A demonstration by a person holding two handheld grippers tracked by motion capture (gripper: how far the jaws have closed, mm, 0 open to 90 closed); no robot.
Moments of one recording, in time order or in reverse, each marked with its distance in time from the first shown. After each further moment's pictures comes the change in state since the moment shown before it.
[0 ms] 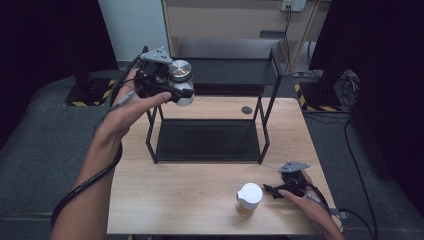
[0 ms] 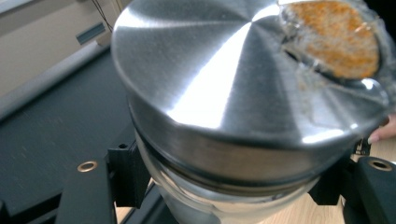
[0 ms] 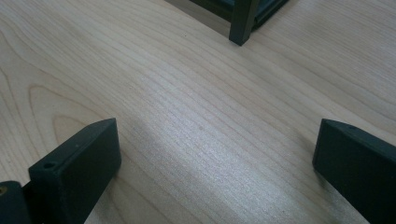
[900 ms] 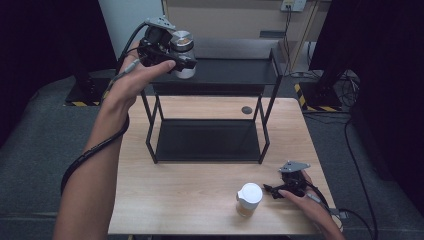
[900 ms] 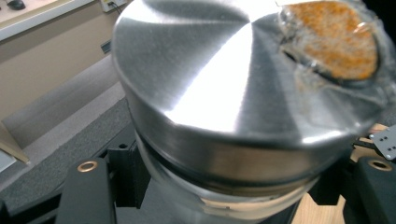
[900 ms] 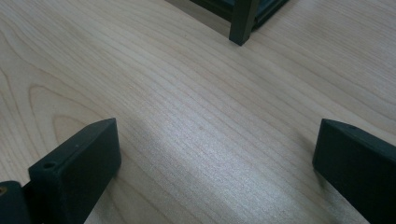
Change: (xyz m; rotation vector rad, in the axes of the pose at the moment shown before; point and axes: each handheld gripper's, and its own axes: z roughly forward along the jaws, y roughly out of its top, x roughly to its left) left arm 0.037 0.040 0.014 -0.010 0.069 -0.037; right arm 0.000 0.000 0.000 0.000 0.000 -0.001
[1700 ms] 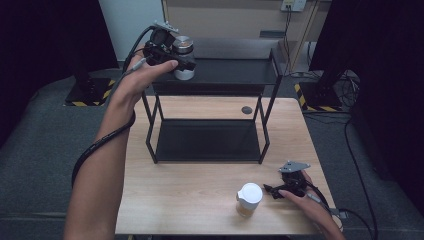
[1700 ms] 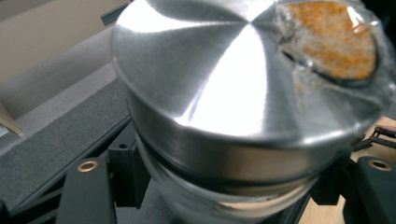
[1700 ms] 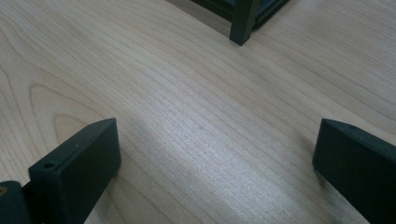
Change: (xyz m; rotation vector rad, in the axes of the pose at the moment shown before) left arm 0.026 -0.005 0.030 0.070 -0.005 -0.084; right arm -0.001 0.000 0.000 0.000 0.002 -0.002
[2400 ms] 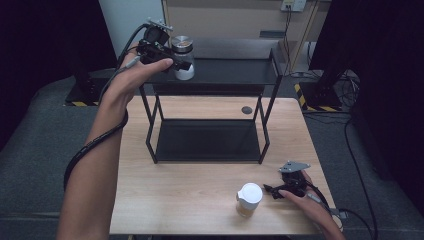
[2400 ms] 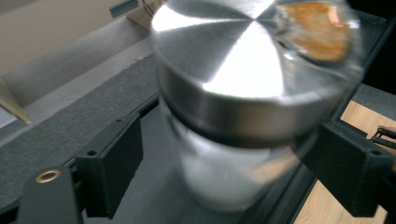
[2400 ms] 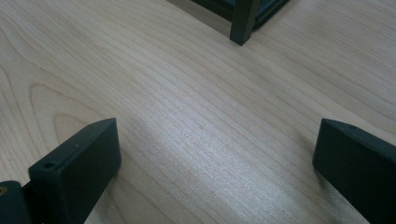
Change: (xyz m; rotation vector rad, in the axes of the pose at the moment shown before) left arm -0.005 0.001 -0.021 0.013 0.034 -0.014; right arm 0.000 0.000 0.000 0.000 0.001 -0.002
